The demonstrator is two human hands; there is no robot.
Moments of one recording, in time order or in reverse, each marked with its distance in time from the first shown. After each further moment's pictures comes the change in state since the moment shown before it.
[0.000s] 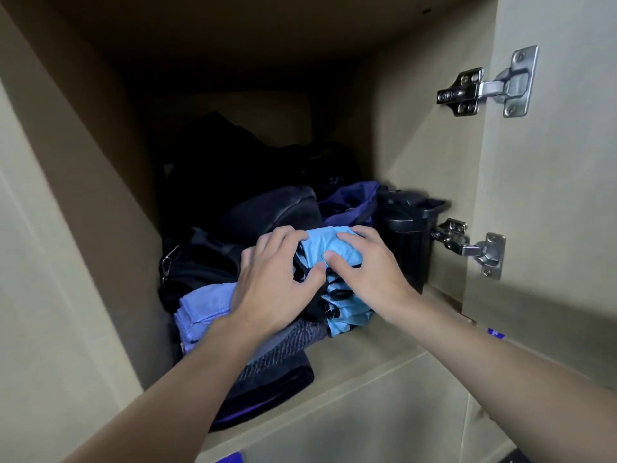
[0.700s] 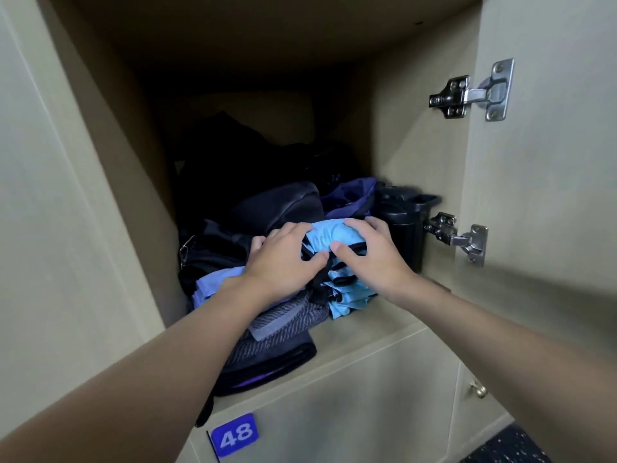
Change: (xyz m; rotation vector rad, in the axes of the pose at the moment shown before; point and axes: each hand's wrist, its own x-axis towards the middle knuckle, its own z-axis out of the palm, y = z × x) left_hand 0.012 0.012 -0.023 0.063 -0.274 -0.079; right_hand -0.011 -0.016 -0.017 0.128 -0.069 0.124
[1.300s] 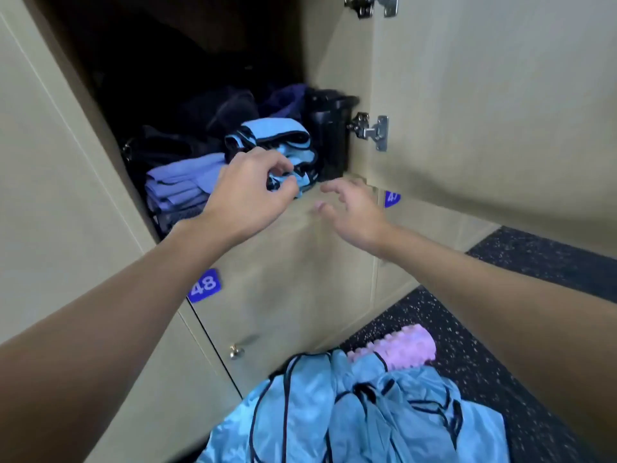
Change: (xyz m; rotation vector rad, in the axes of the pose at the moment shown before) left_hand -0.122 0.065 -0.019 -0.301 0.077 0.181; right_hand -0.161 -0.003 -0.039 -0.129 0.006 0.162
